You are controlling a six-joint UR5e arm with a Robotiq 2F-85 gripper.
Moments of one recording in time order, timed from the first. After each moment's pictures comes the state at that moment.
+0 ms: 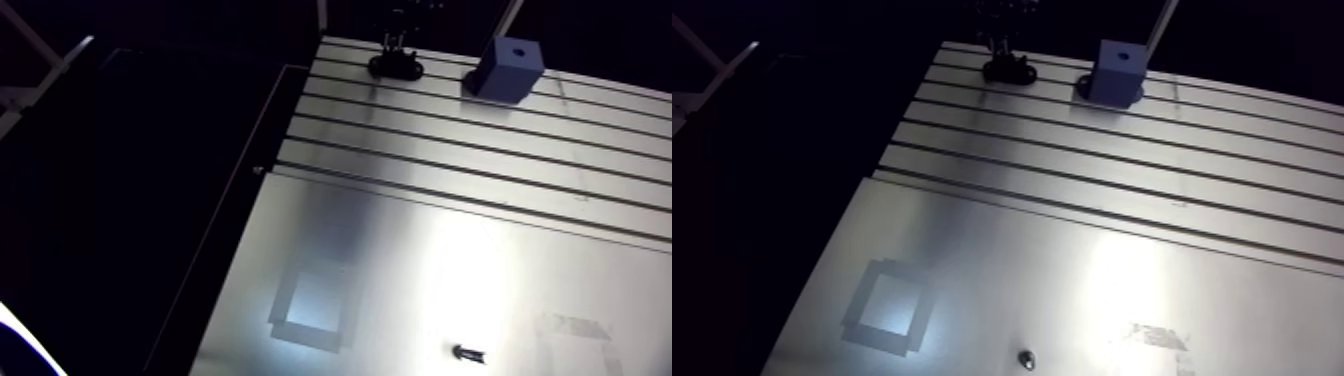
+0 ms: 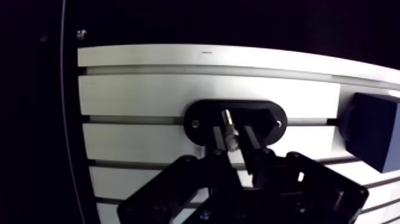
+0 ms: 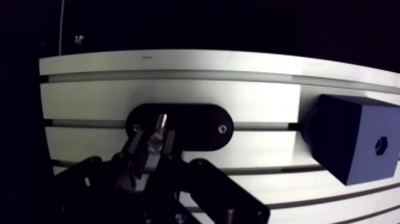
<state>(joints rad) 0.20 -0.95 1.54 -2.31 -1.62 -1.41</state>
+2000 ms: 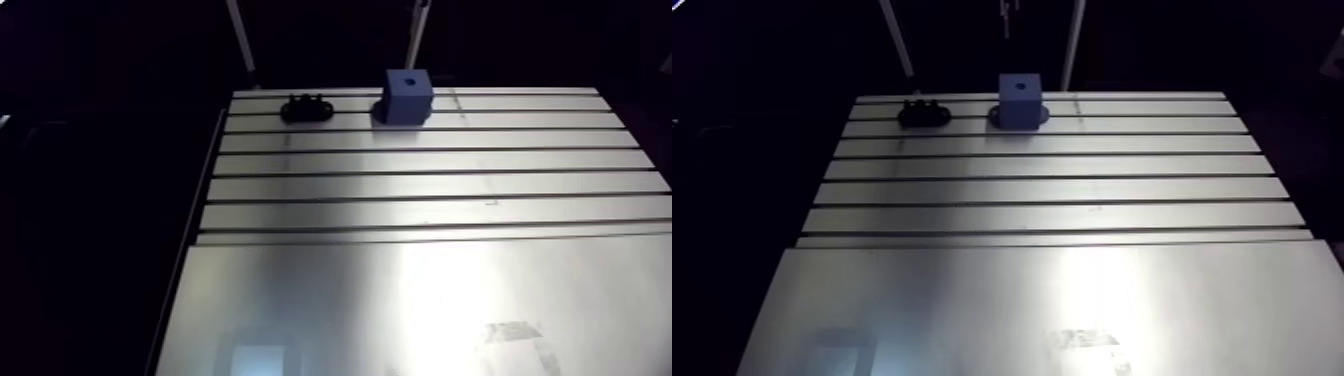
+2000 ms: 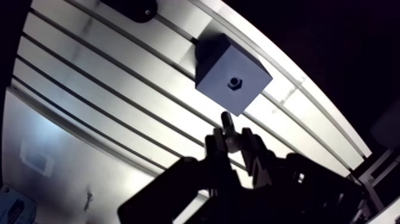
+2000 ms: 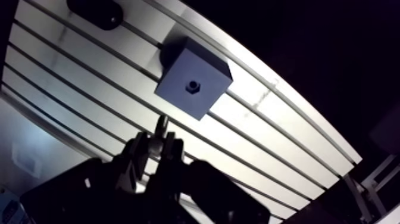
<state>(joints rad) -0.05 -1.03 1.19 -1.58 -1.67 -2.24</state>
